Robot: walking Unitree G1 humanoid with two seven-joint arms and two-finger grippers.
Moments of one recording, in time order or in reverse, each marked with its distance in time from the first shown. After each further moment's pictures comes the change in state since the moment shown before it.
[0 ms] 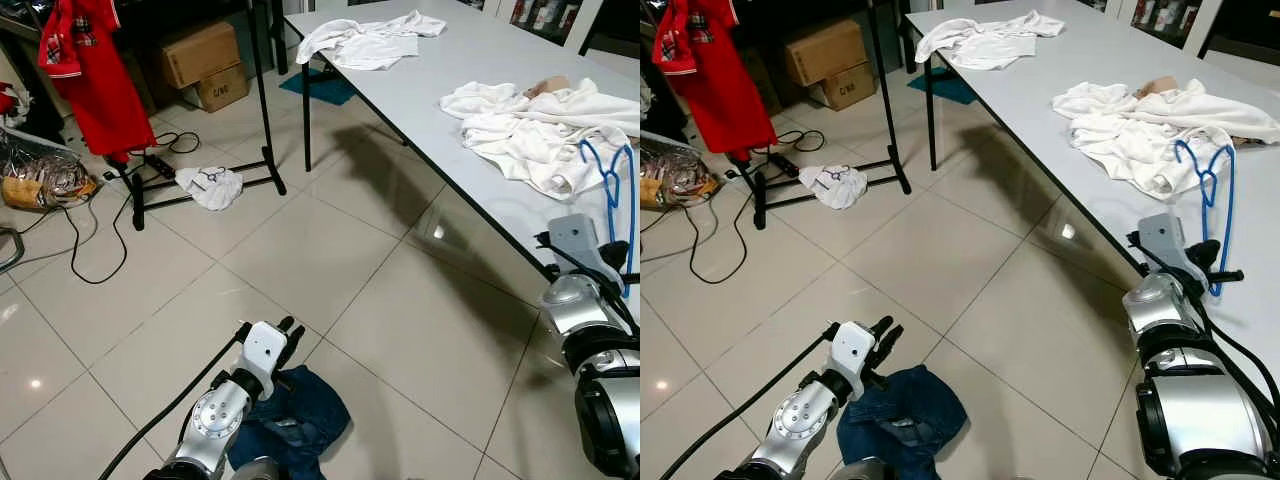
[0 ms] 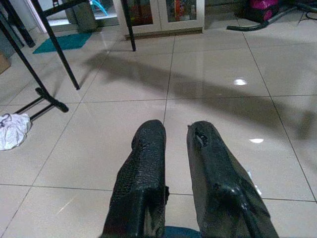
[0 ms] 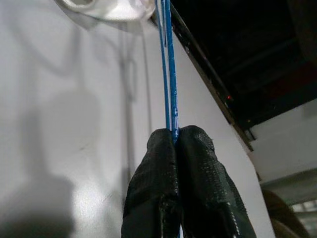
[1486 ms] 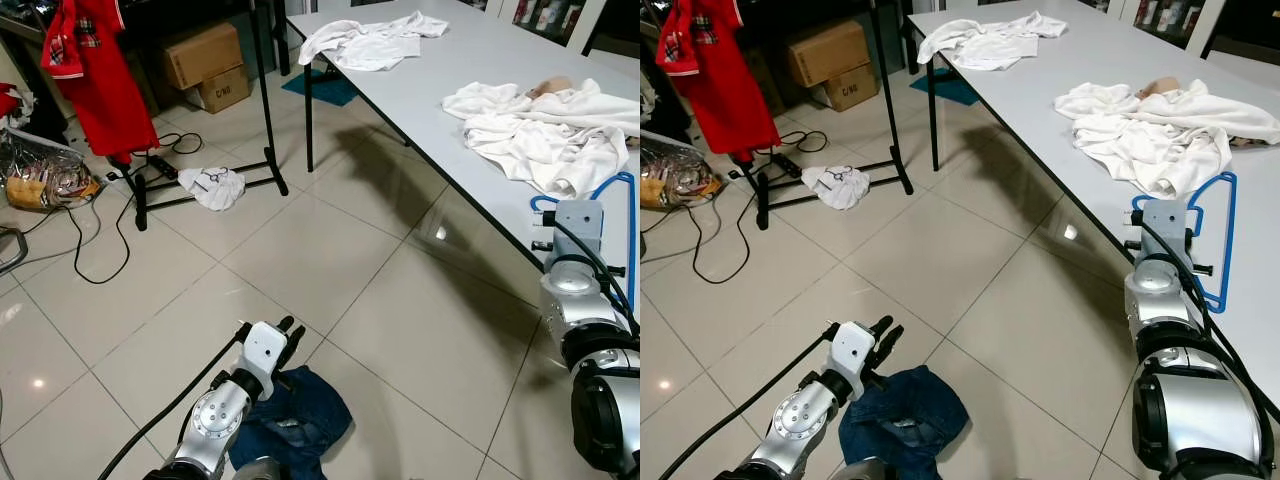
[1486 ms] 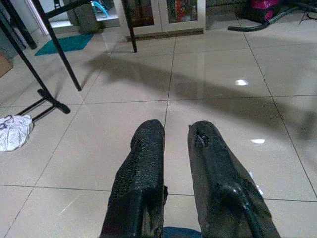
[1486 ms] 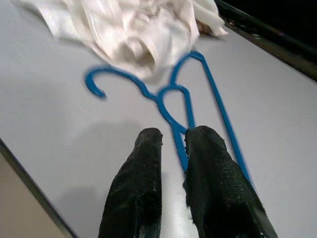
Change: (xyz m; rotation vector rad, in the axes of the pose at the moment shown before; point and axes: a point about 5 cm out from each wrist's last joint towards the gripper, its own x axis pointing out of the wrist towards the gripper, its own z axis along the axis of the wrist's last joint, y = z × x) left arm 0.000 0.000 0.001 0.003 -0.006 -0.003; right arm 0.000 0.004 0.023 0.519 -0.051 0.242
